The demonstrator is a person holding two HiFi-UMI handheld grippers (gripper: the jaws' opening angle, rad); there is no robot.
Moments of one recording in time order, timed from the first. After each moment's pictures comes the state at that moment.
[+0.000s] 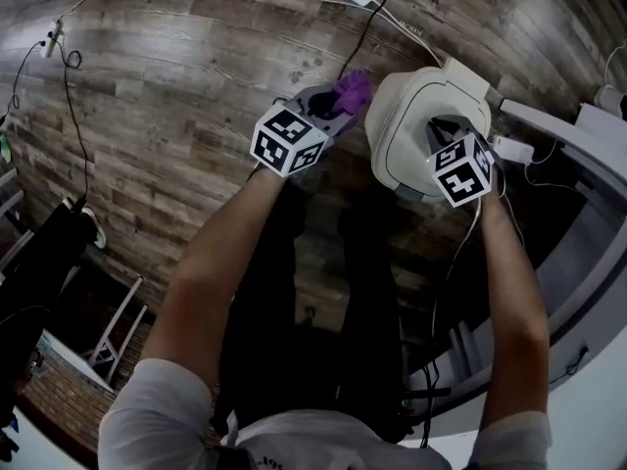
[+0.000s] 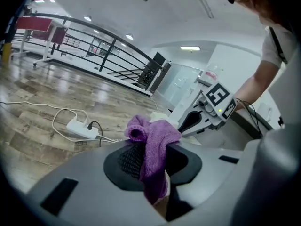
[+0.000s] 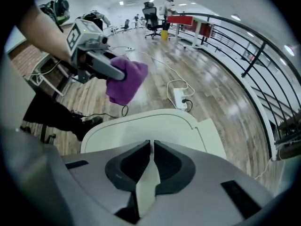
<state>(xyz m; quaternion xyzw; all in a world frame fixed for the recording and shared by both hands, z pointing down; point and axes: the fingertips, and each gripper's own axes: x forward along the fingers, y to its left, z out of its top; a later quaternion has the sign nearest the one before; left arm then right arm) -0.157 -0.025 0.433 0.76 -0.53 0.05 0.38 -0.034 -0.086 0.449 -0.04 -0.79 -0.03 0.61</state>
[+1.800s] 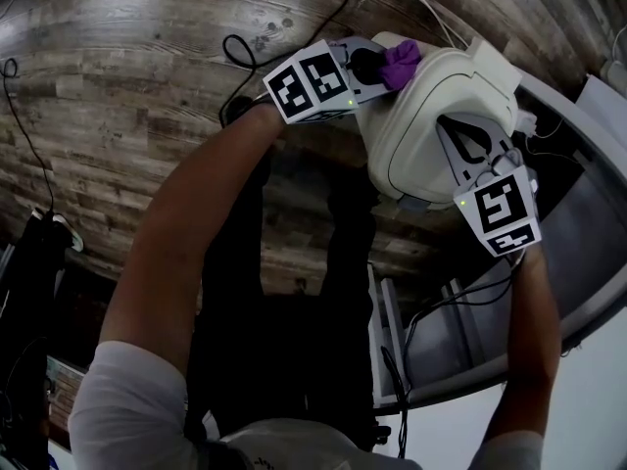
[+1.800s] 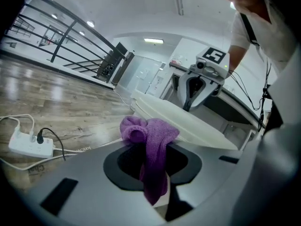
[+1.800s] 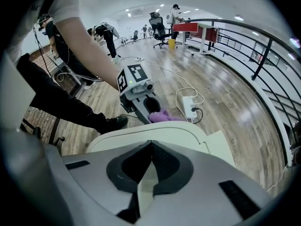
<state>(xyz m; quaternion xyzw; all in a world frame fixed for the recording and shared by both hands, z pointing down) -0.098 -0.094 0.515 0.90 -0.31 0.06 0.30 -0.058 -0.078 0.443 -0.10 -0.82 0.00 0.56</state>
